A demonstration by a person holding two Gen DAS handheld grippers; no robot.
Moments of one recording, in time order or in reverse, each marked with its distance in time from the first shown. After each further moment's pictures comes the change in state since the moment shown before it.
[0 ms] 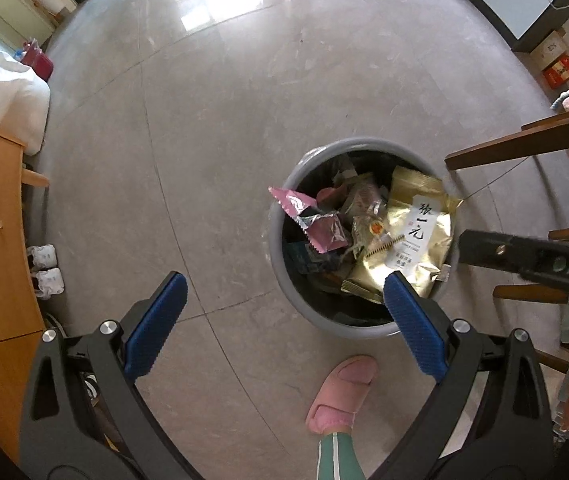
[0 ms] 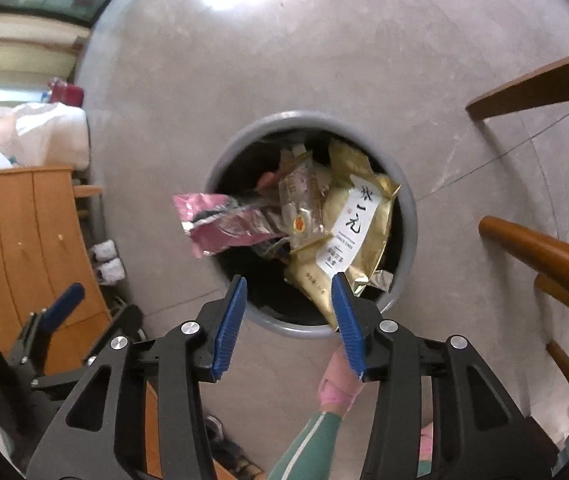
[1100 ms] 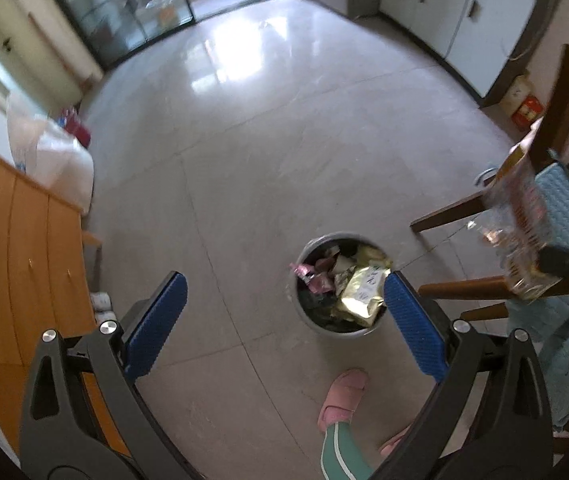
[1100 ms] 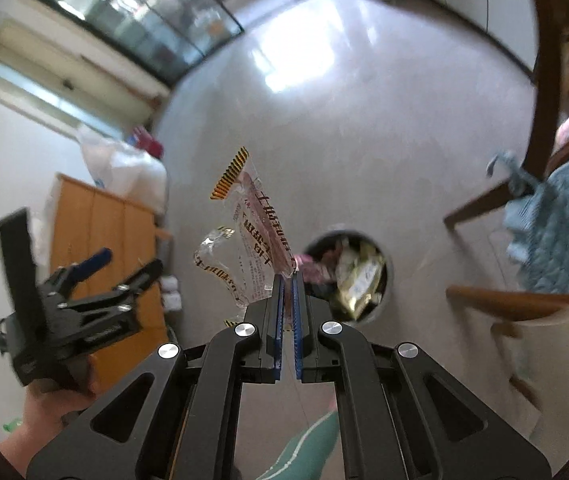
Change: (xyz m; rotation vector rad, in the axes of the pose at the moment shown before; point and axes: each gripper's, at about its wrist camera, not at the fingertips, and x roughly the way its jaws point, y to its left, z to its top) left arm -0.231 0.000 0.021 0.026 -0.202 0.046; right arm -0.259 0.076 -0.063 -0.155 -0.241 0.055
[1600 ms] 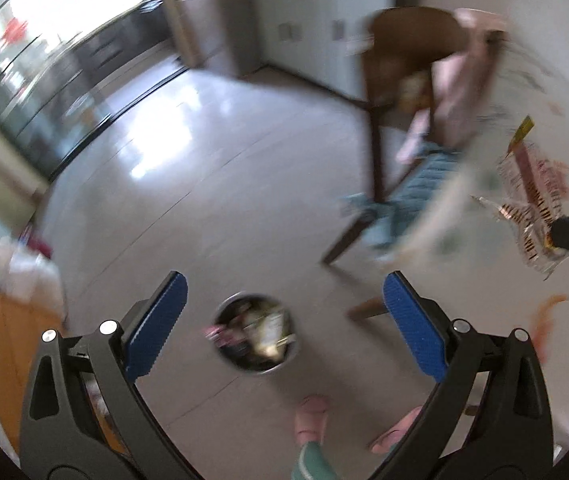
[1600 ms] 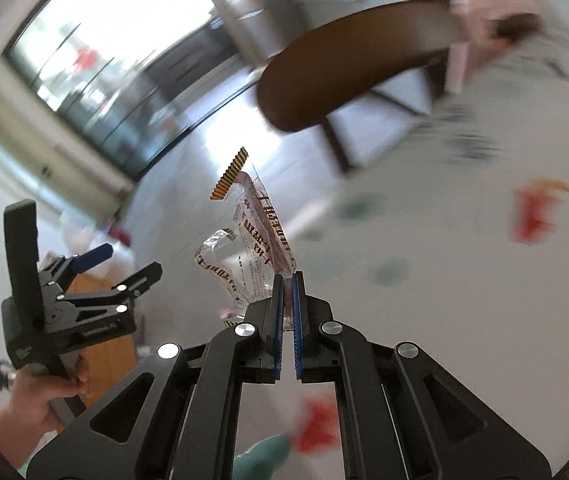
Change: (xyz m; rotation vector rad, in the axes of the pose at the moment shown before) left arm -0.141 -0.190 0.012 0.290 -0.199 -0.112; right arm -0.237 -0.121 -0.074 0.084 -0.351 -0.069
